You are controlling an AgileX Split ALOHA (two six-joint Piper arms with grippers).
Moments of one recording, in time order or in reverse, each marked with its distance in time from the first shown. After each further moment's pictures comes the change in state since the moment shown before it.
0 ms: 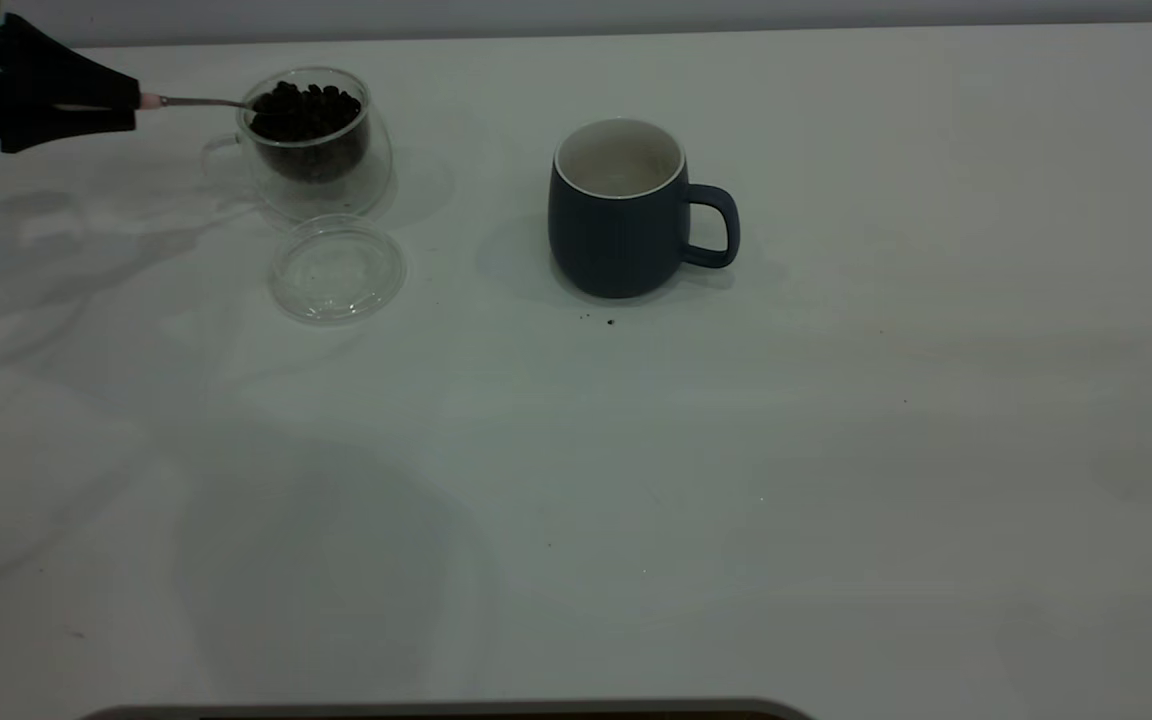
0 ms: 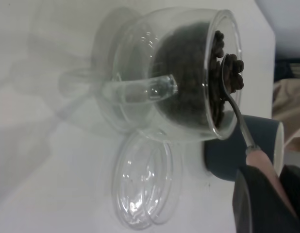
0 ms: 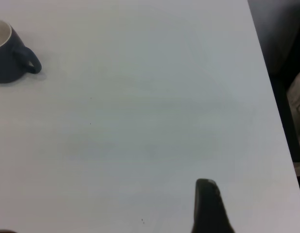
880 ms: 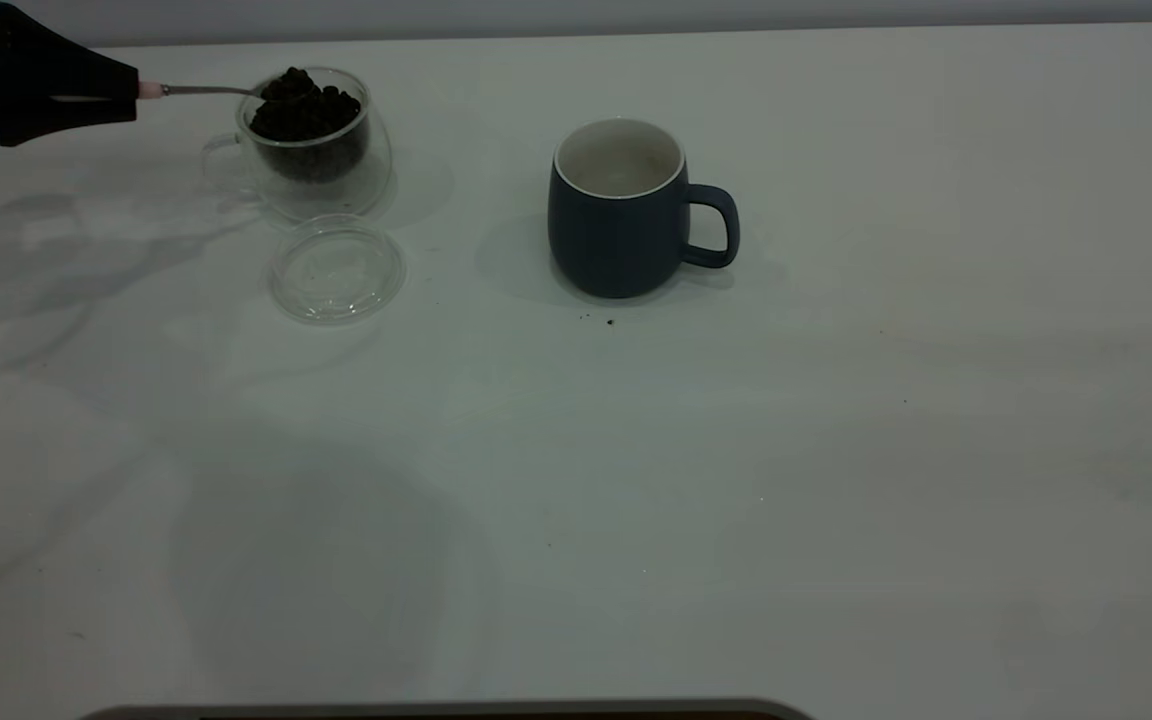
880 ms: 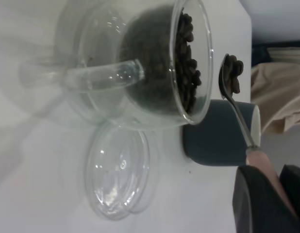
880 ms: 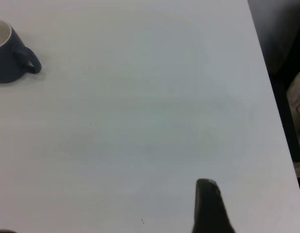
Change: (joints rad) left arm 0.005 0.000 0.000 0.000 0.080 0.026; right arm 0.000 0.000 0.000 0.000 0.000 0.000
